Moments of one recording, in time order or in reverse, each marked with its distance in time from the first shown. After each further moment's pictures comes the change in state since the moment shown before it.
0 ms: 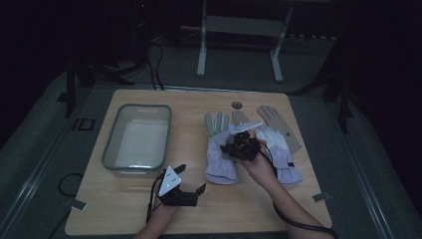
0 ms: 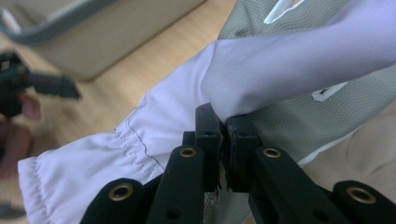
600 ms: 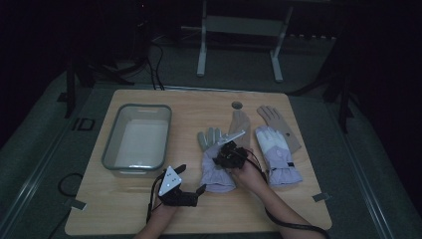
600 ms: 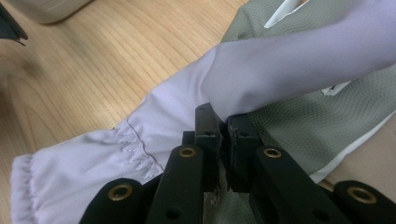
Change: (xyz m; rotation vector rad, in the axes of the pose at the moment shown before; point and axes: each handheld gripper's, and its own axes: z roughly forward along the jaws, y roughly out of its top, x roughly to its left) left arm 0.001 0.000 0.001 0.002 -0.006 -0.015; right arm 0.003 -0.021 0.061 0.130 0.043 -0.050
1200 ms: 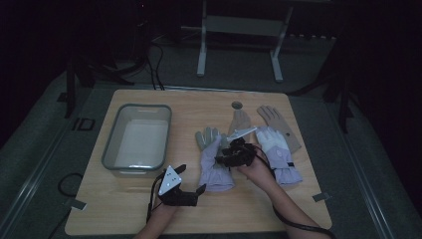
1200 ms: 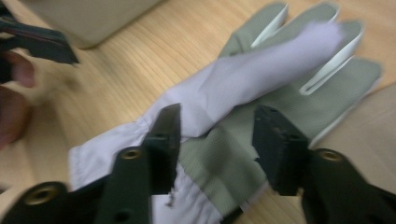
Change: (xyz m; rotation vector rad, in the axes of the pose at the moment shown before) left arm 0.001 0.000 0.000 0.004 -0.002 -0.005; right arm -0.007 0.001 -0.038 -0.079 0.054 0.025
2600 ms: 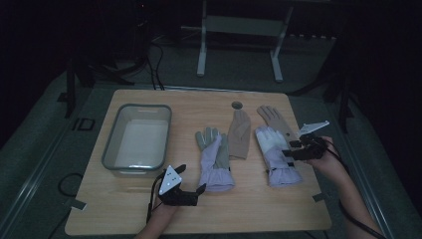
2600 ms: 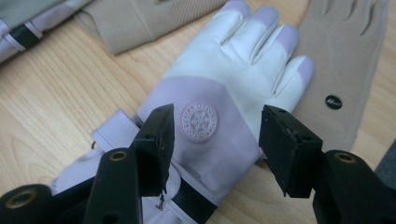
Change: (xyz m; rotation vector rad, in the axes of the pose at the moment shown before) left arm 0.000 0.000 0.001 0.010 0.006 -0.007; right arm -0.131 -0.087 -0.133 0.094 -0.226 -0.021
